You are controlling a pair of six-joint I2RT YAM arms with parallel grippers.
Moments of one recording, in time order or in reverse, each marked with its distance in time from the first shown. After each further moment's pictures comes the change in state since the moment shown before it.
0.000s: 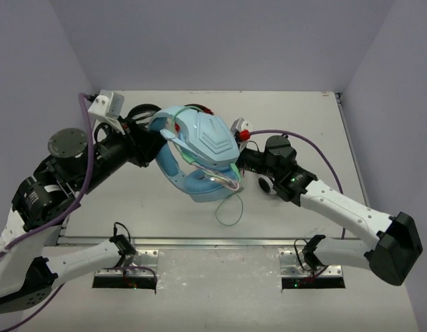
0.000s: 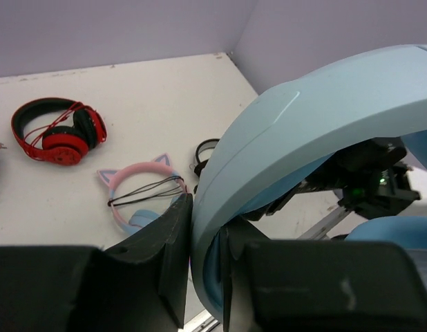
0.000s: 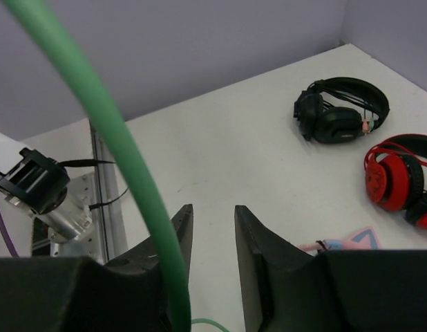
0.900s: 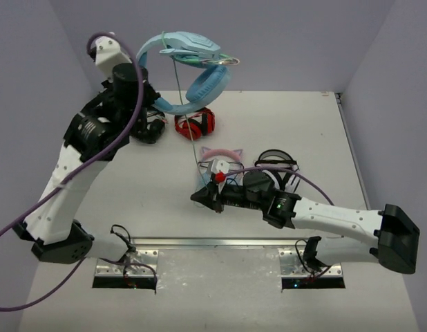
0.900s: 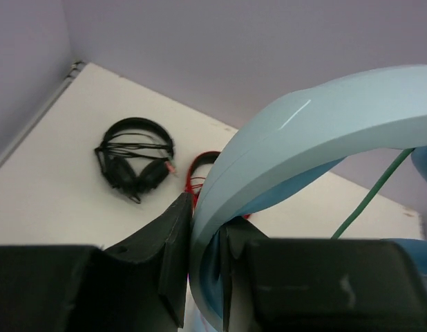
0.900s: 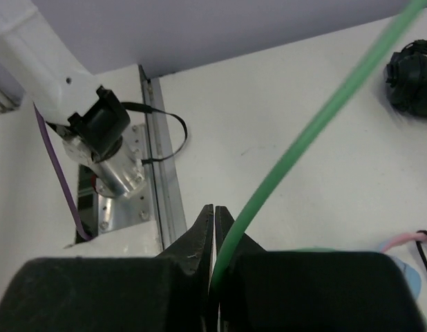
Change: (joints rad) left arm 0.107 0.452 0.461 -0.122 -0.723 -0.200; right arm 0.332 0.031 -0.163 0.129 0.173 0.010
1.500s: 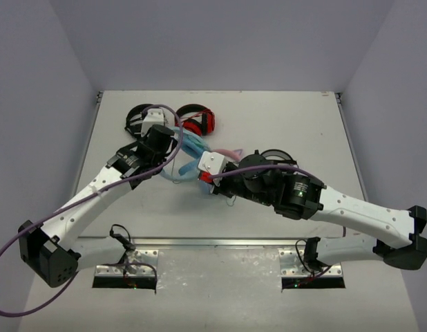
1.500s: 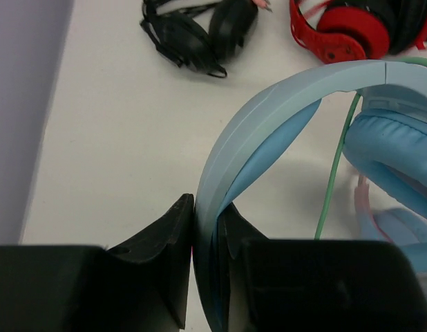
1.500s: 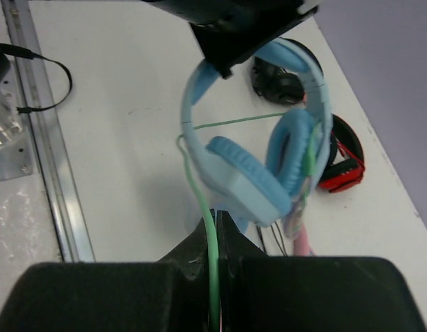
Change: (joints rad) left arm 0.108 -0.119 -0.842 0.207 0.105 0.208; right arm 0.136 -0.030 0.484 -0.732 0.405 -0.379
